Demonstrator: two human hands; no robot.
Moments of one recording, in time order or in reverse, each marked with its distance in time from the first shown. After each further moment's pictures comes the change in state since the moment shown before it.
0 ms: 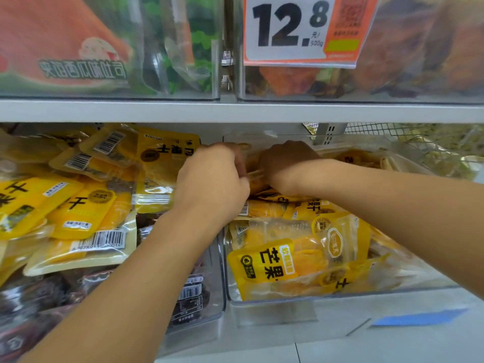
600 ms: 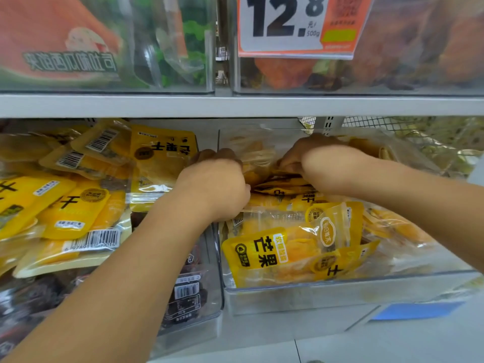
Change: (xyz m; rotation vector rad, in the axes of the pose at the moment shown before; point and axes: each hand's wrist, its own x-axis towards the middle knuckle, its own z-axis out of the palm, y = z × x) left_hand 0.009 0.003 0.001 0.320 -0.345 0.103; right_hand -0.028 0.045 0.007 0.234 0.015 0.069
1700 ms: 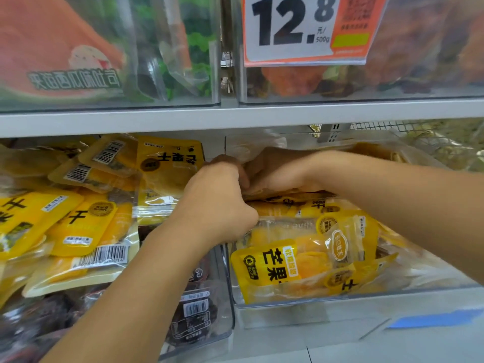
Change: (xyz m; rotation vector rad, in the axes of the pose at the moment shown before) left_hand -0.017 -0.001 -0.004 -0.335 0.127 -0.089; right_hand 0.035 -0.052 0.007 0.619 -0.252 -0.098
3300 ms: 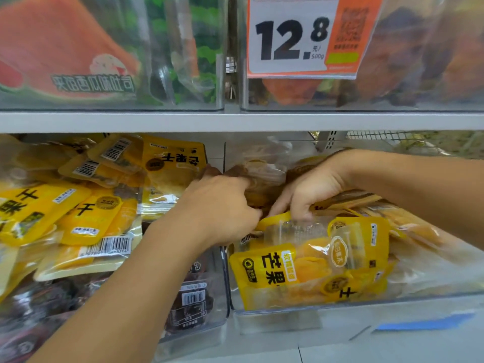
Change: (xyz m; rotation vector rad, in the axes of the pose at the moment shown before) left_hand -0.004 -0.002 0.000 0.201 -0.193 0.102; right_hand -0.033 0.021 -0.021 -0.076 -0.686 0.188
